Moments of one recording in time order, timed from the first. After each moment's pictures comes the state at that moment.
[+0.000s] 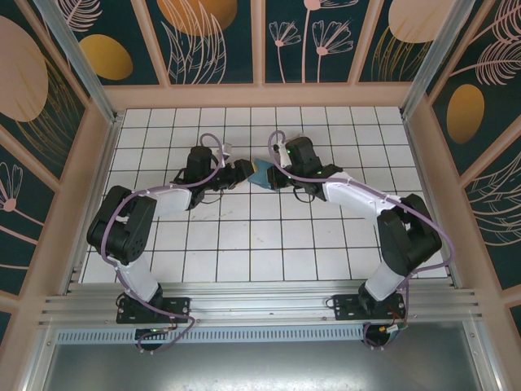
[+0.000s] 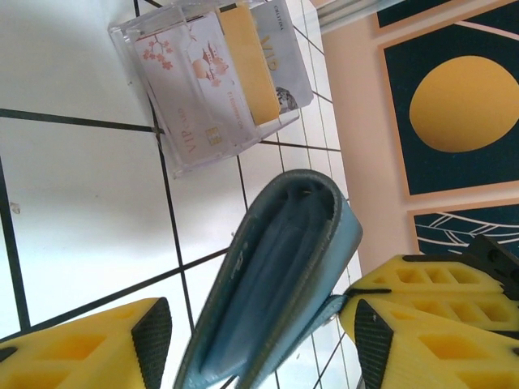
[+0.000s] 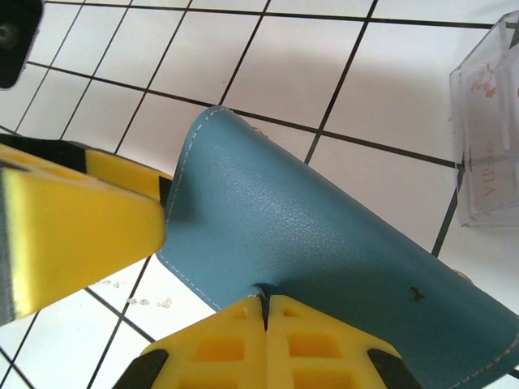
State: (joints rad) left arm -0.41 1.78 0.89 0.44 0.65 -0.92; right arm 0.60 1.63 1.10 -0.19 -0.22 0.35
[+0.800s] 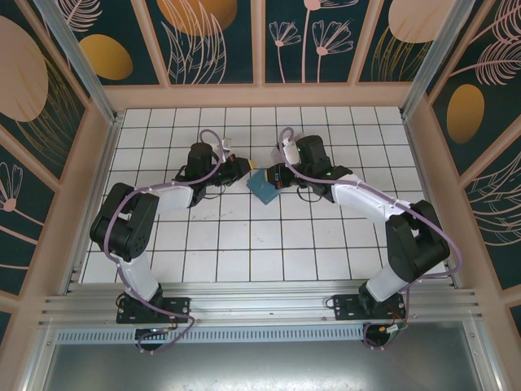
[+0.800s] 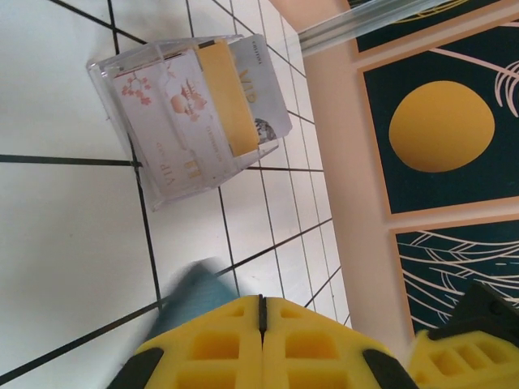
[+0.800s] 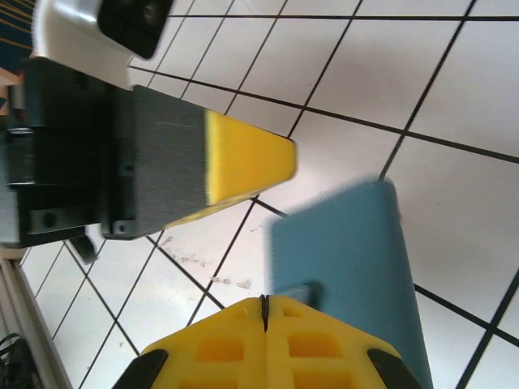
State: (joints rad) left arm -0.40 1.81 0.93 0.50 0.64 -0.97; right arm 0.55 1.57 1.06 -0.12 -0.46 0.37
